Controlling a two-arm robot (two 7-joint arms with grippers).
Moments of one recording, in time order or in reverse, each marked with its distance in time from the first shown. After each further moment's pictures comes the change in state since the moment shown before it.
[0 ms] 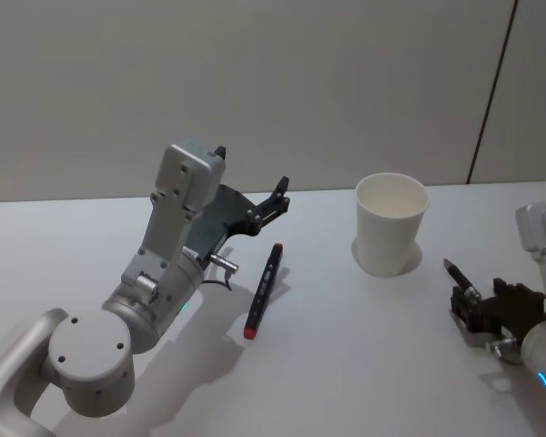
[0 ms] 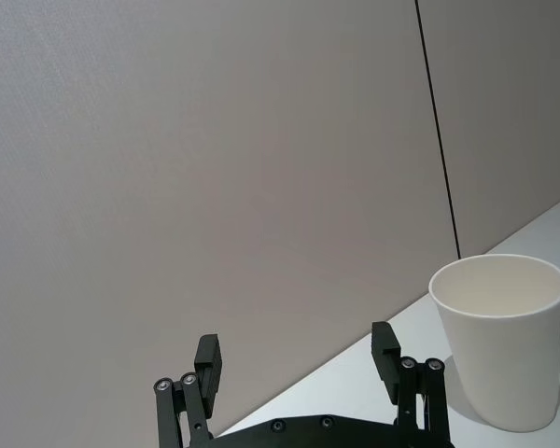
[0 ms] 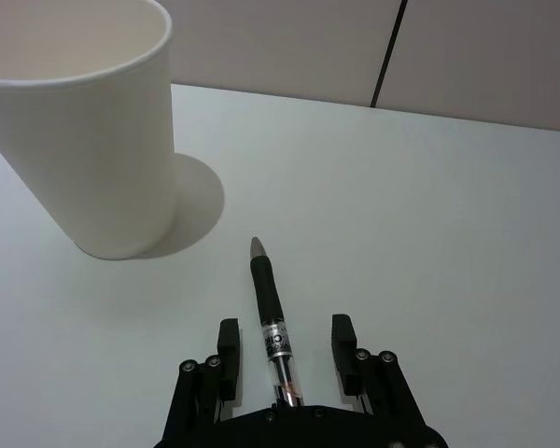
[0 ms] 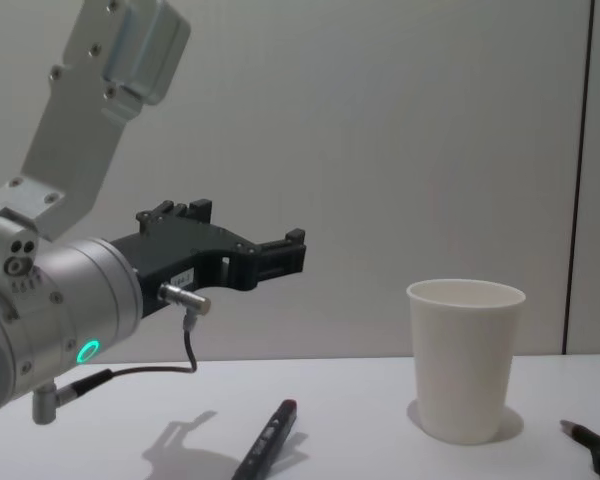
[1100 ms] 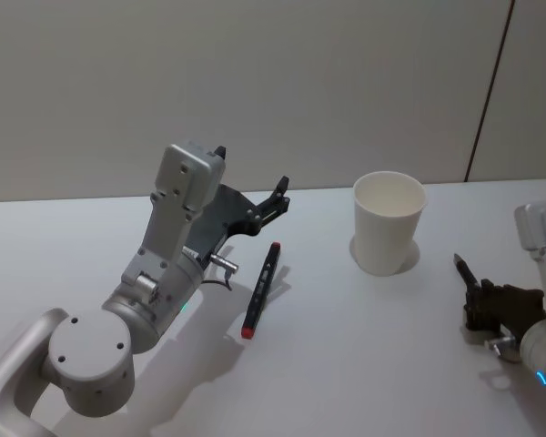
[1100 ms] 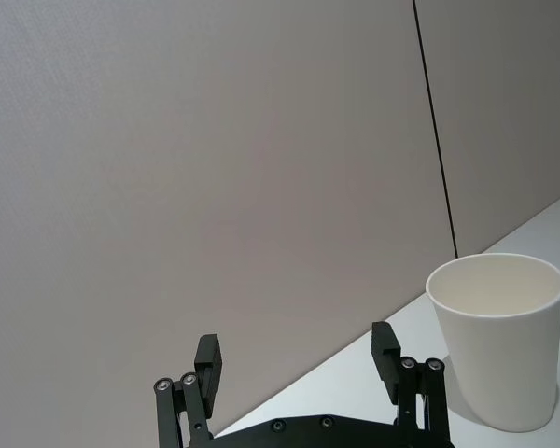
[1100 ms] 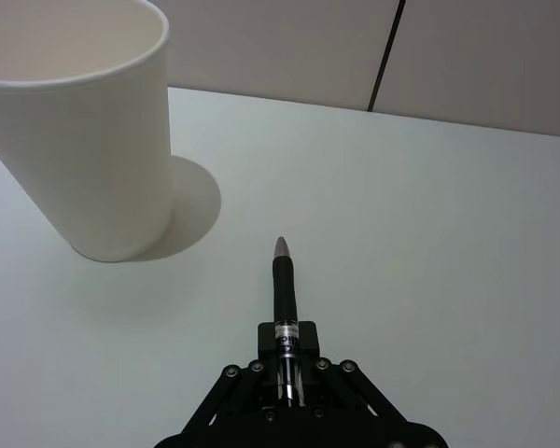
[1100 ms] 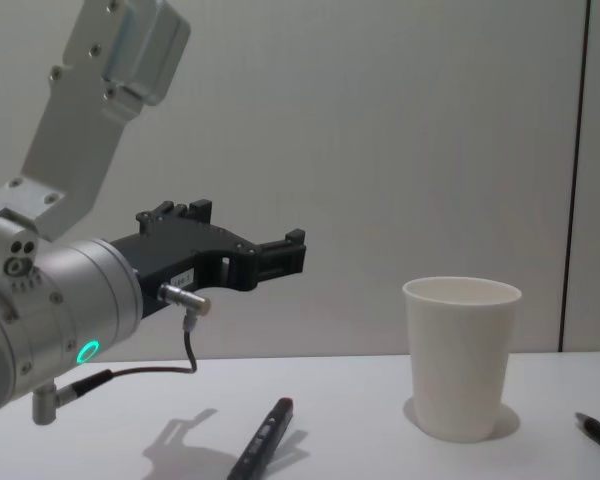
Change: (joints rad) left arm 0.000 0.000 0.000 0.000 0.000 0.000 0.000; right arm 0.001 -0.006 0.001 0.004 -0.019 -0.024 0.010
